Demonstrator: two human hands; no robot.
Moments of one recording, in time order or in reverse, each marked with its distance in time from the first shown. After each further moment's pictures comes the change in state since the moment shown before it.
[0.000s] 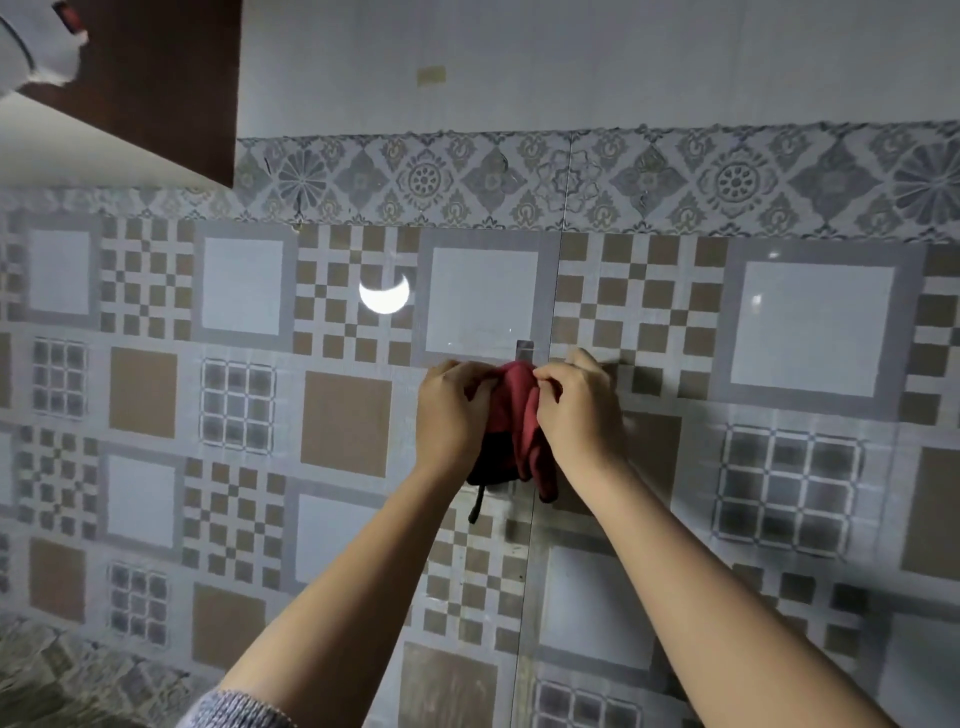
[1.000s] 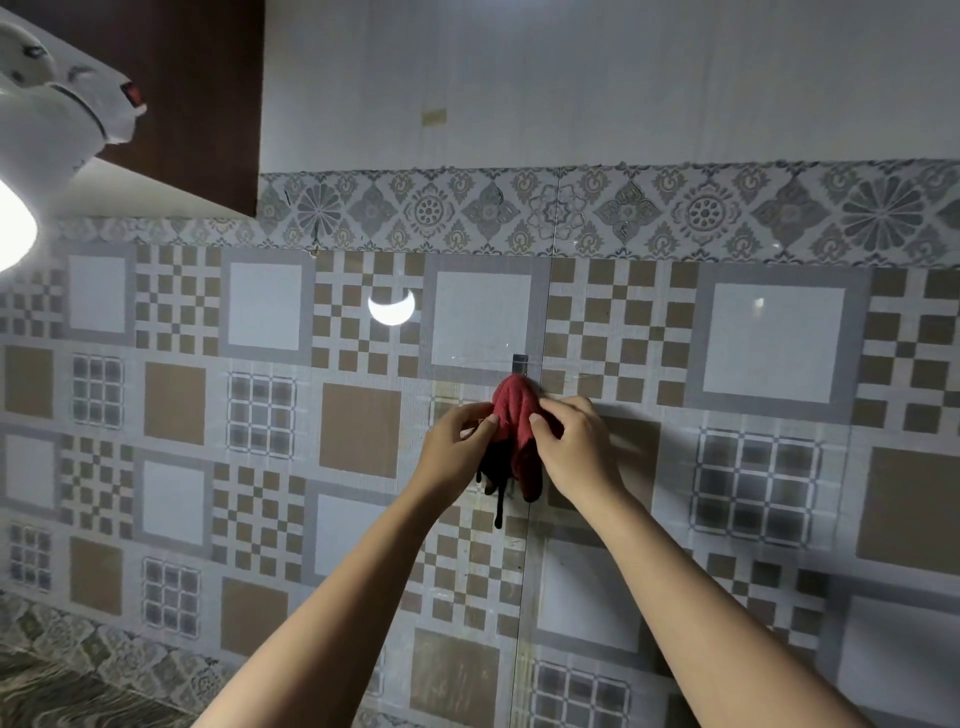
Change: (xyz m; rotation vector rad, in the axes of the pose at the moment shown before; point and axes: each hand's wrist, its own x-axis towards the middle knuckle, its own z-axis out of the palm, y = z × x) left_hand -0.031 0.012 -0.029 -0.270 -0.370 -0.280; right_hand -0.027 -0.008 -0.026 0.115 -0.257 0.200
